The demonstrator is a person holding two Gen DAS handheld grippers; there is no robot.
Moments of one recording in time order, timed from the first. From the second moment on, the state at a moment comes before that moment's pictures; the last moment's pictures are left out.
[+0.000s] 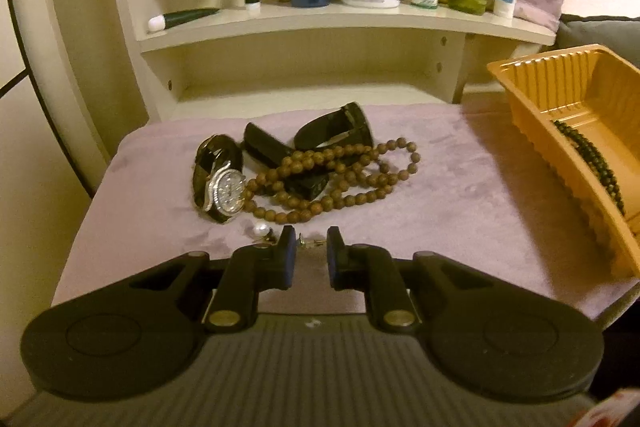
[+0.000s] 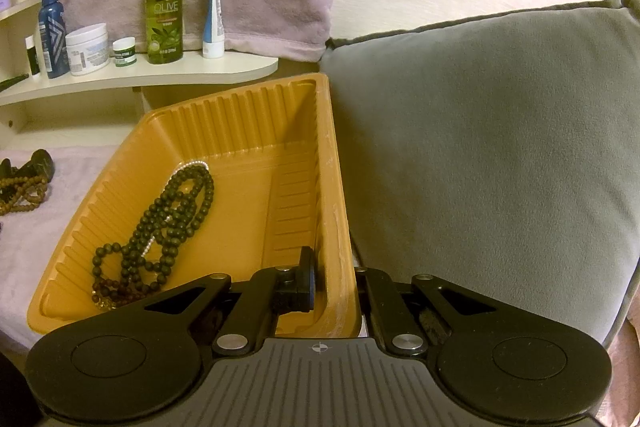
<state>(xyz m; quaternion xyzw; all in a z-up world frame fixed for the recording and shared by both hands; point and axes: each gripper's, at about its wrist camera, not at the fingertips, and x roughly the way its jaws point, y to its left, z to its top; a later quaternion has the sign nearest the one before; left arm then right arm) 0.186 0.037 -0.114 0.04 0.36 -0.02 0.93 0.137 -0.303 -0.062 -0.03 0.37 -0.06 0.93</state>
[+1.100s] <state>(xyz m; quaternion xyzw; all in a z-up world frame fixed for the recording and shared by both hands) 0.154 -0.114 -0.065 0.06 0.32 -0.26 0.91 0.134 -0.301 -0.058 -0.02 0.37 -0.06 0.93</state>
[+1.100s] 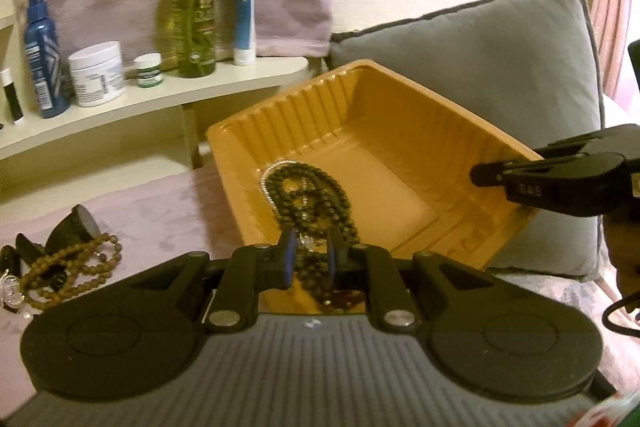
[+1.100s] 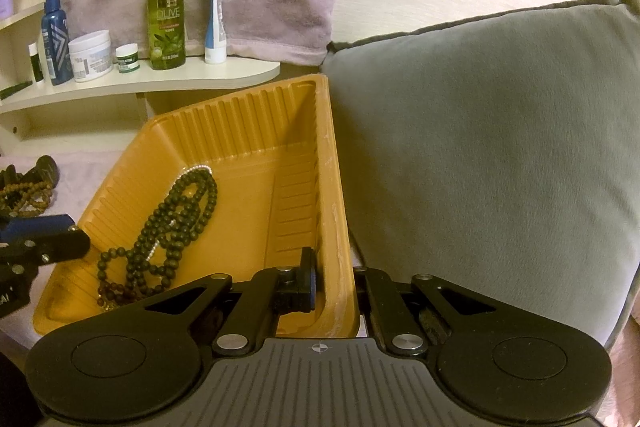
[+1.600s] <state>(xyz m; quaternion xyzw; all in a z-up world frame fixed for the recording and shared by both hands) 0.147 -0.104 -0.062 0.06 0.32 -0.25 0.91 0.134 -0.301 -0.058 -0.02 0.37 -0.06 0.93</state>
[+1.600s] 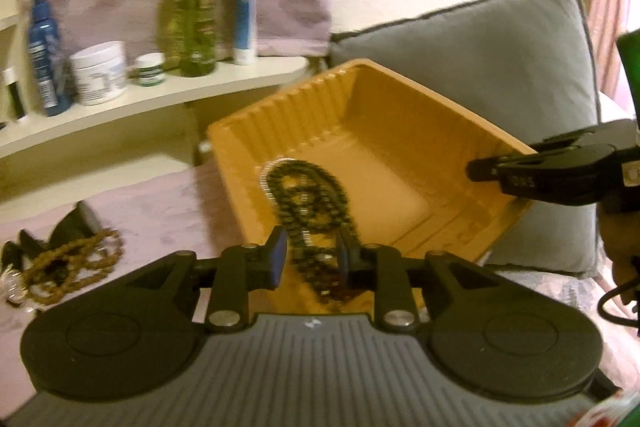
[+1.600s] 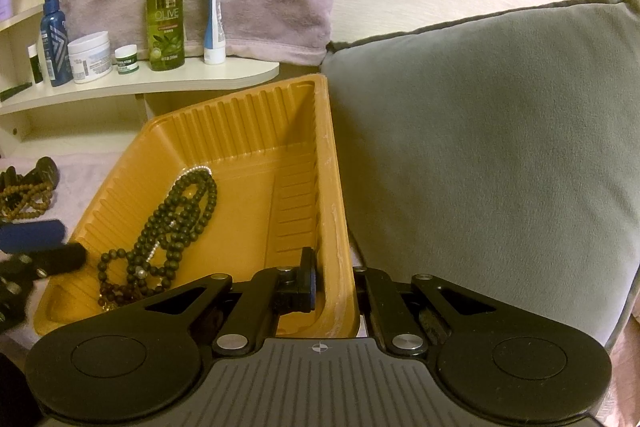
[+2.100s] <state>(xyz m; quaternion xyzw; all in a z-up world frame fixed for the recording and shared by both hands) 0.158 0.008 -0.081 0.06 0.33 -0.04 0.94 0.134 -0.301 -0.058 -0.03 0.37 -0.06 0.93</state>
